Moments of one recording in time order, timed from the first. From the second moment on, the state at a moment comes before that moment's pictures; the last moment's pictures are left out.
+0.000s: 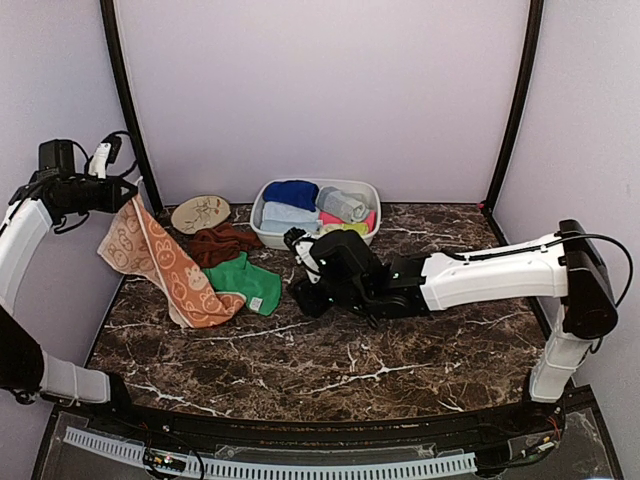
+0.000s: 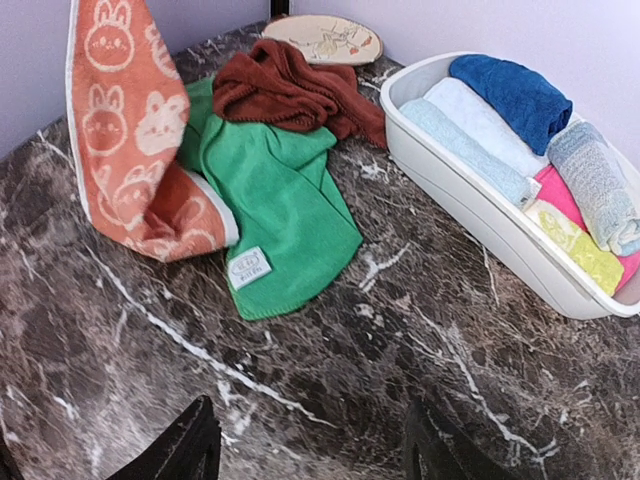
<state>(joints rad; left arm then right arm) 0.24 1.22 1.27 -0.63 0.51 0.22 1.17 1.76 1.26 -0.10 0.37 0.15</state>
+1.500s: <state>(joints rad) 0.10 0.97 1.47 -0.66 0.95 -0.14 1.31 2.47 2.04 0.04 0.53 0.05</state>
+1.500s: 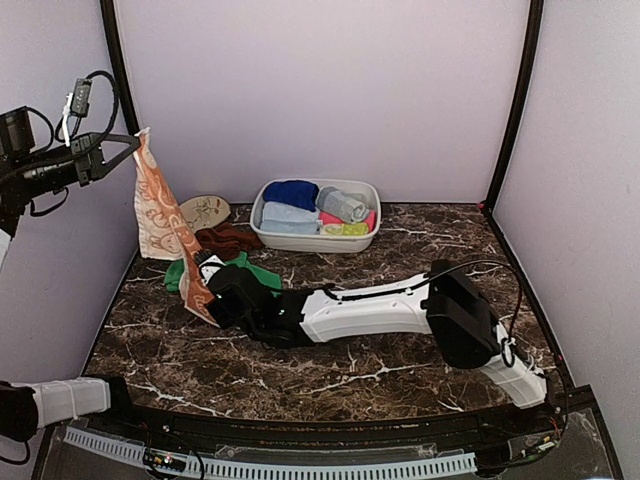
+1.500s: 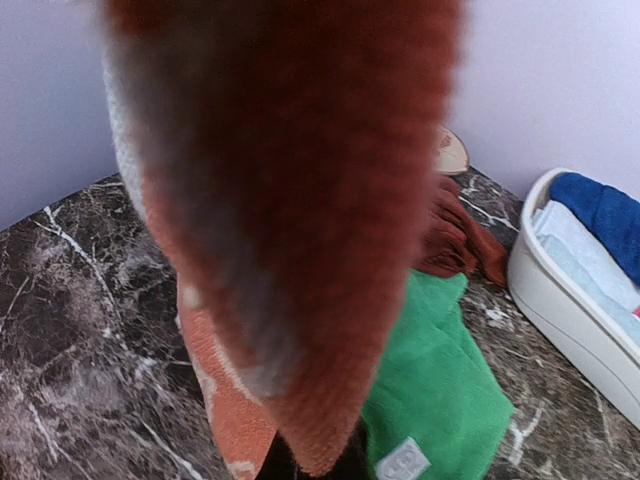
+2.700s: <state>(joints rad) -0.34 1.20 1.17 -0.65 0.61 -0.08 0.84 1.34 1.05 -0.55 -0.12 0.32</state>
